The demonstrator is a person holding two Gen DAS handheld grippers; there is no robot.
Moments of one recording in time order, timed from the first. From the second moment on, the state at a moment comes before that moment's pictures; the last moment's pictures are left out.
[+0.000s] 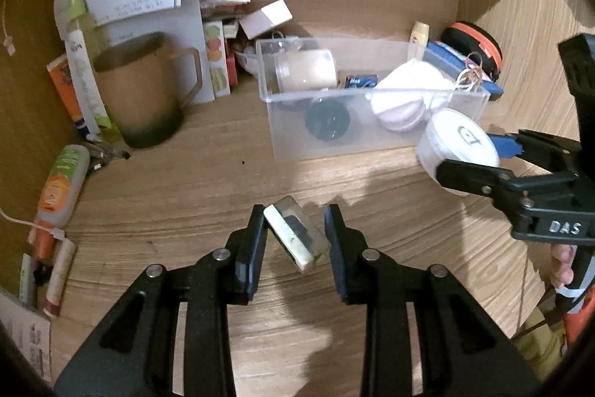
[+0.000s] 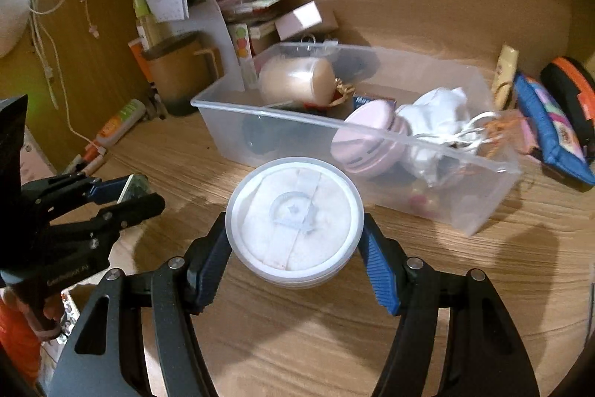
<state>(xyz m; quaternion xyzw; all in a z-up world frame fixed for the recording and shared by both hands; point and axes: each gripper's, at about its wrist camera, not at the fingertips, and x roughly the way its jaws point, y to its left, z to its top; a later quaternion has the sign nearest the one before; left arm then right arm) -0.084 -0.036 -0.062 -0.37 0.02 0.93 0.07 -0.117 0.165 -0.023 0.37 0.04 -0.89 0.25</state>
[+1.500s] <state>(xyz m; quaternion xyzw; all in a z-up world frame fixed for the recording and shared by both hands) -0.151 0.016 0.050 -0.27 0.00 0.96 0.09 -0.143 0.251 0.088 0.24 0.02 -0.94 0.23</state>
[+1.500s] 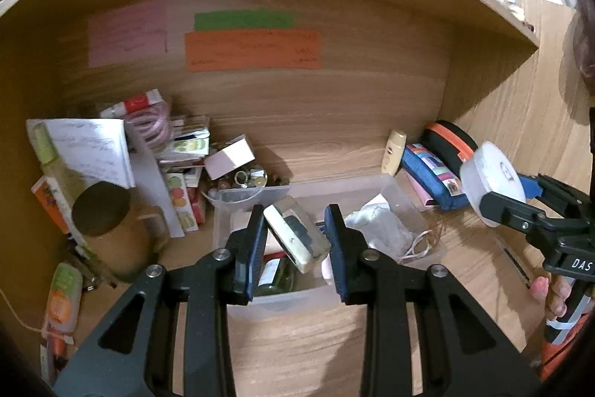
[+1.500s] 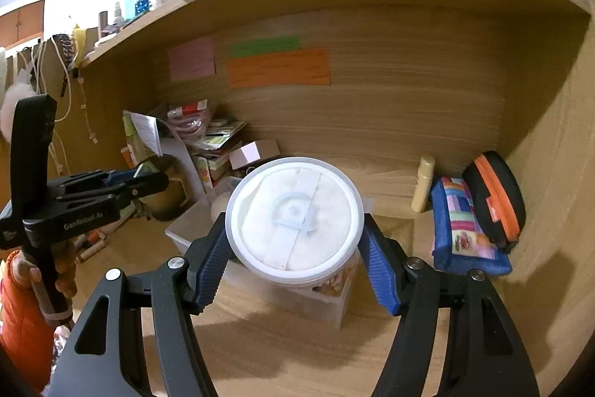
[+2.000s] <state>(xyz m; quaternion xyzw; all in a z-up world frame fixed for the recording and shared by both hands) -0.216 0.044 0.016 -0.32 0.02 0.94 0.11 -0.213 0.240 0.067 0.27 0.01 -0.93 0.25</state>
